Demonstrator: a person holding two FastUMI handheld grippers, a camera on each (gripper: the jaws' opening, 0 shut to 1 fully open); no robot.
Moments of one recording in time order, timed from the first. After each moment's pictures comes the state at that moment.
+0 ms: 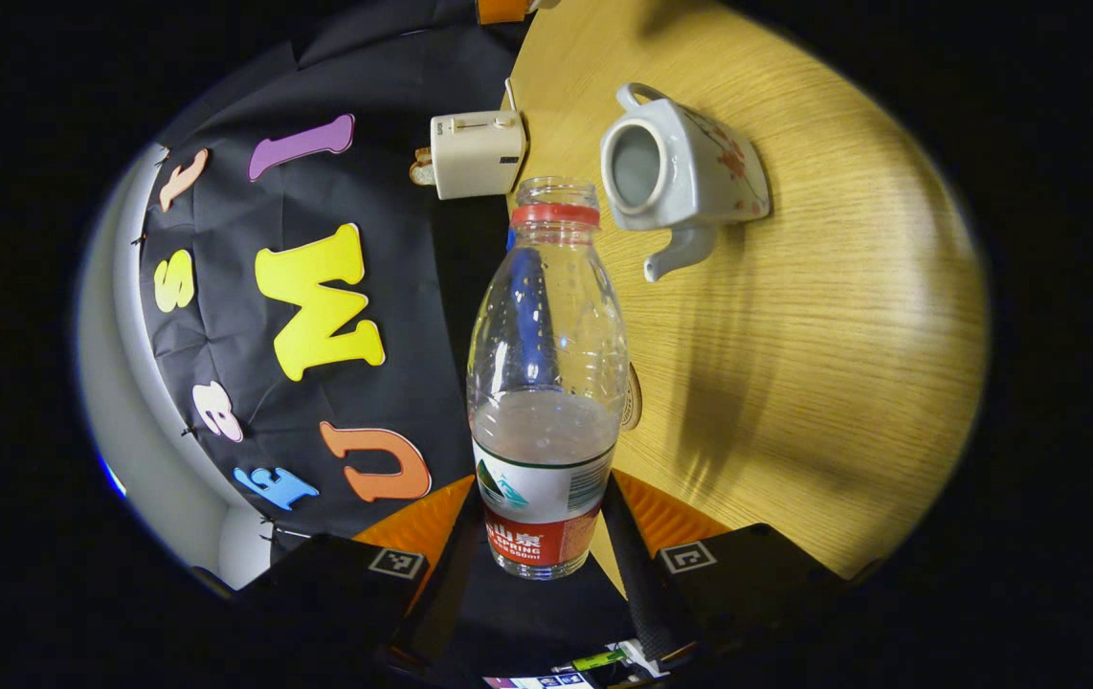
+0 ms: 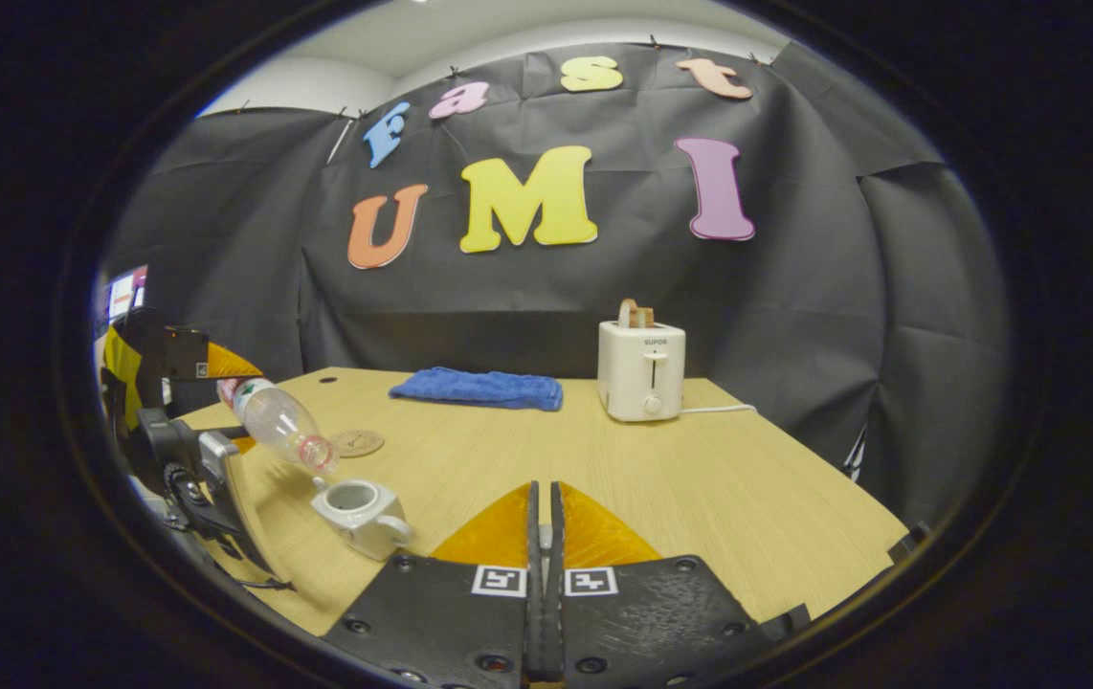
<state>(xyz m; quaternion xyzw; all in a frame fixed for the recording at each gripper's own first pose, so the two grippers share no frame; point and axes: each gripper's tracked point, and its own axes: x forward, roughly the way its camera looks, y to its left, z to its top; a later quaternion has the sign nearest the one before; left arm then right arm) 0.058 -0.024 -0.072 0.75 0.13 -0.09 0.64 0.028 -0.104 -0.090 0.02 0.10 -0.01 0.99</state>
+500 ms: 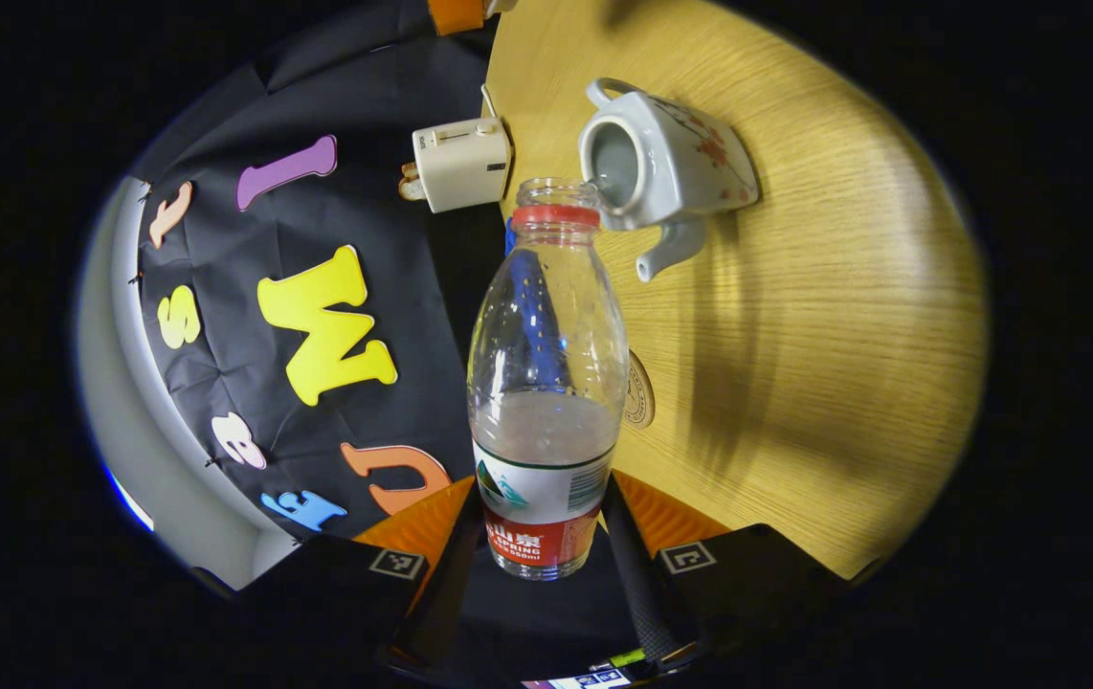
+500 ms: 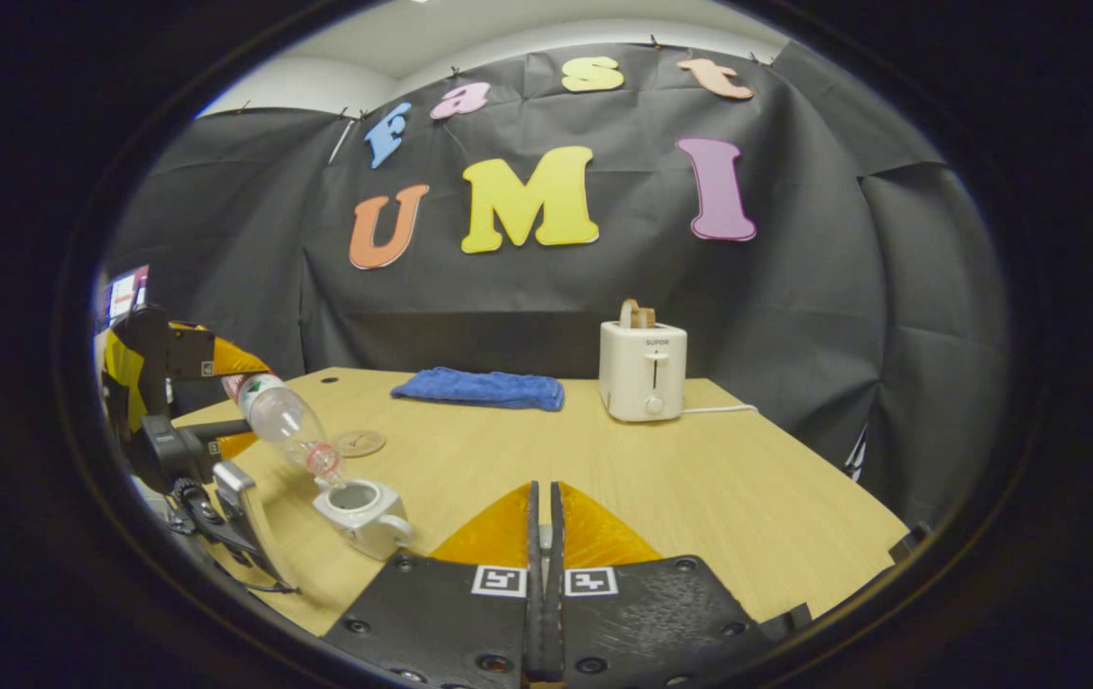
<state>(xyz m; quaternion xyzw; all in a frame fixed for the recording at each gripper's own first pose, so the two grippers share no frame) 0.067 -0.030 -0.059 0.79 0.11 -0.08 0.60 0.027 -0.103 -0.090 0.02 0.10 -0.01 0.99</state>
